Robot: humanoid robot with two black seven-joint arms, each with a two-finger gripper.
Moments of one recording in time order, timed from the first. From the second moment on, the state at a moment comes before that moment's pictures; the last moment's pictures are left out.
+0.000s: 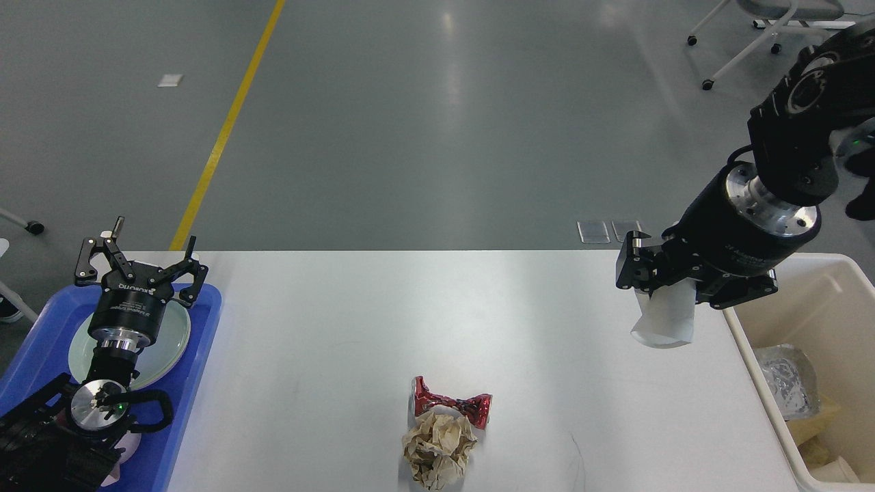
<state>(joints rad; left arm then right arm) -0.45 0.33 -0.92 -0.55 -0.30 -0.70 -0.37 2.49 -0.25 -1.42 1.71 0.29 0.64 -0.19</state>
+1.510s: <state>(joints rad) -0.45 0.33 -0.92 -0.55 -0.30 -0.70 -0.38 0.57 -0.32 -1.02 0.08 0.07 -0.18 -0.18</state>
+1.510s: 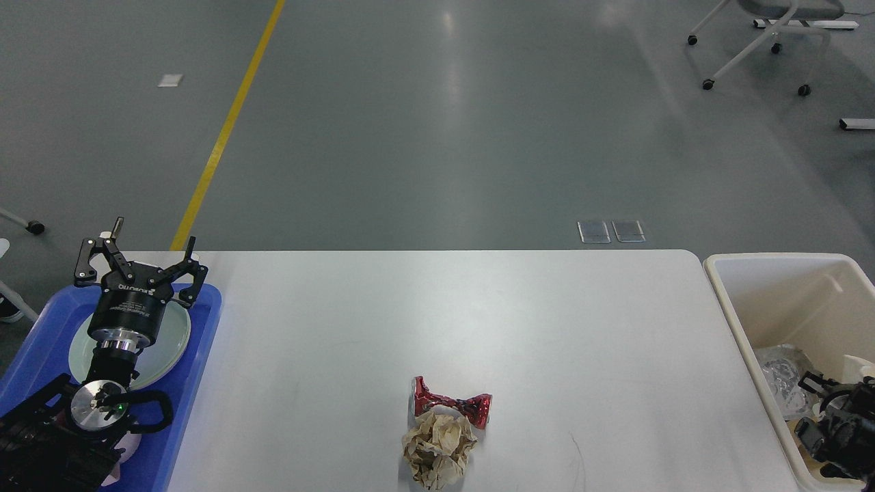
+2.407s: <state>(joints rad) -0.45 0.33 -0.92 -0.55 -0.30 -0.70 -0.38 0.69 -0.36 -1.03 0.20 0.04 -0.16 -0.18</state>
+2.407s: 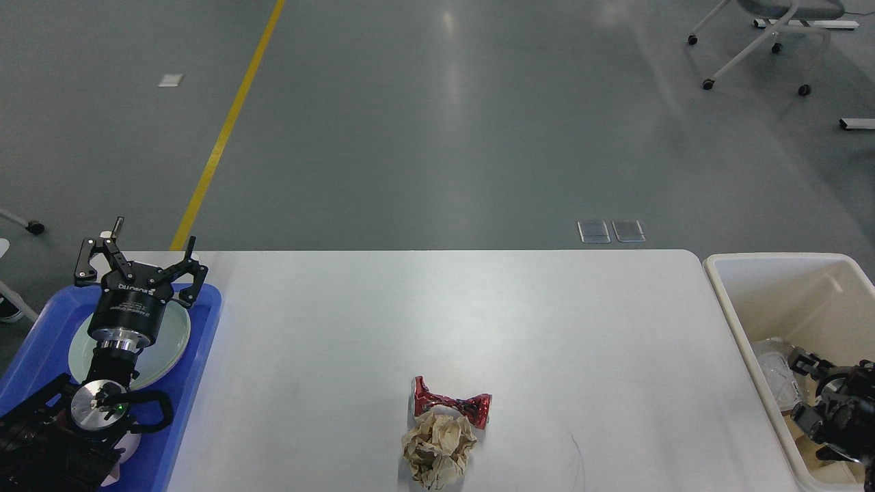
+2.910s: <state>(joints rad) -0.45 0.33 -0.93 -0.55 -0.30 -0.70 -0.37 1.38 -0.48 -1.05 0.77 -0.36 0.39 -0.19</state>
